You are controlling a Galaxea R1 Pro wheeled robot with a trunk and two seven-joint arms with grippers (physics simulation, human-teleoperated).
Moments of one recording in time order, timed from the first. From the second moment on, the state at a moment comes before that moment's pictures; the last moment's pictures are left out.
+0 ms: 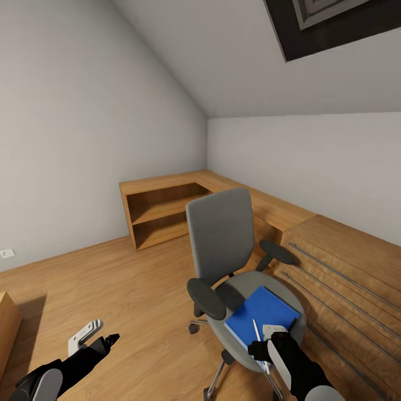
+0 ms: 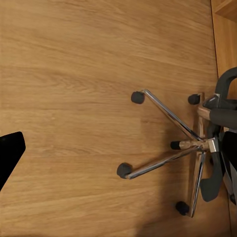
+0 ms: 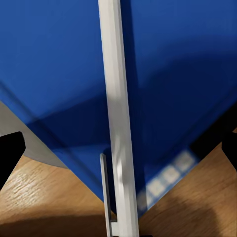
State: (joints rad) left arm -0.04 -0.01 0.30 -1.54 0.66 0.81 0.24; right arm -0.49 0.03 0.02 -0.64 -0.10 0.64 -0.10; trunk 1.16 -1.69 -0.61
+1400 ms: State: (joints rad) left arm -0.04 -0.01 0.30 -1.55 0.66 0.81 0.24; right arm -0.49 0.03 0.02 -0.64 -0.09 0.64 -0.10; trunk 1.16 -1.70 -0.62
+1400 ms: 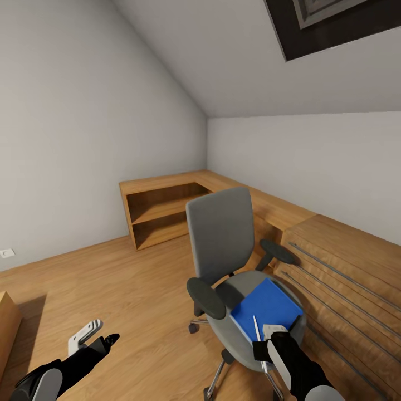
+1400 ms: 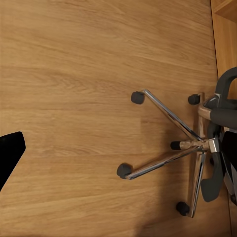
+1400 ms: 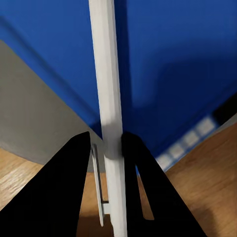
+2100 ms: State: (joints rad) left arm -0.04 -0.01 0.30 -1.55 0.66 0.81 0.23; right arm -0.49 0.03 0.02 -0.64 -0.10 0.64 -0.10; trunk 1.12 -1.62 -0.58
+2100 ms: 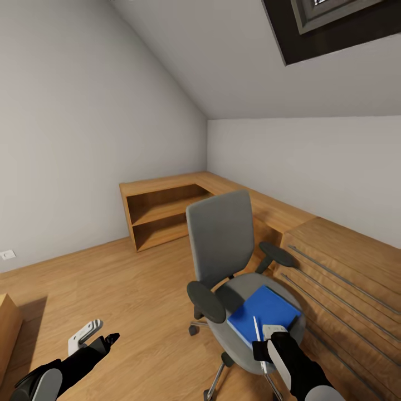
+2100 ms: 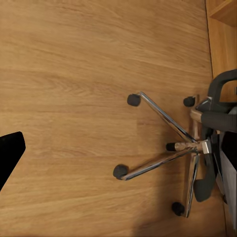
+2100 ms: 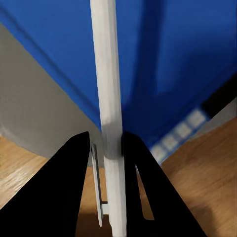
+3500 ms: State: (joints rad) left arm -0.04 -0.01 0.23 -1.54 0.66 0.81 0.24; right arm -0.31 0.01 -0.06 -1.26 -0.11 0.71 -0.10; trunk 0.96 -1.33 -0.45
